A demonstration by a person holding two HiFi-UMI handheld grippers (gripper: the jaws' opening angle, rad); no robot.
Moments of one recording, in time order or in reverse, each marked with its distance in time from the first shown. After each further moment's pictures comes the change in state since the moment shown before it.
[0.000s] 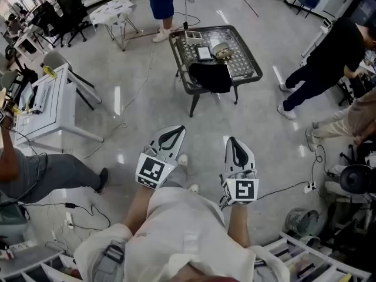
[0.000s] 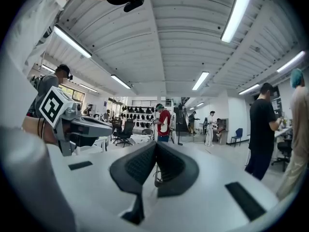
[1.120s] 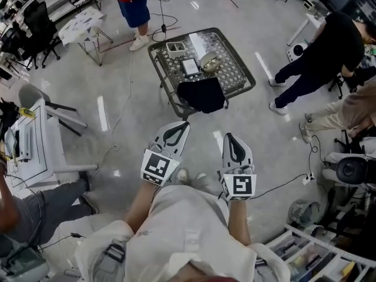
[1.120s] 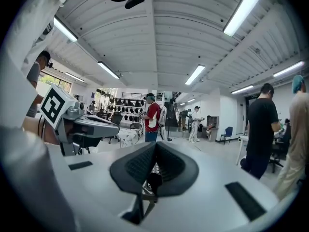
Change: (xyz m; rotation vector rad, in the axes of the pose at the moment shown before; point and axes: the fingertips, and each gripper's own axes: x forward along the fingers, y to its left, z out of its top) left arm 0.170 0.139 0.004 -0.038 -0.026 -0.158; right arm 0.193 -0.050 0.001 -0.032 0.079 -0.134
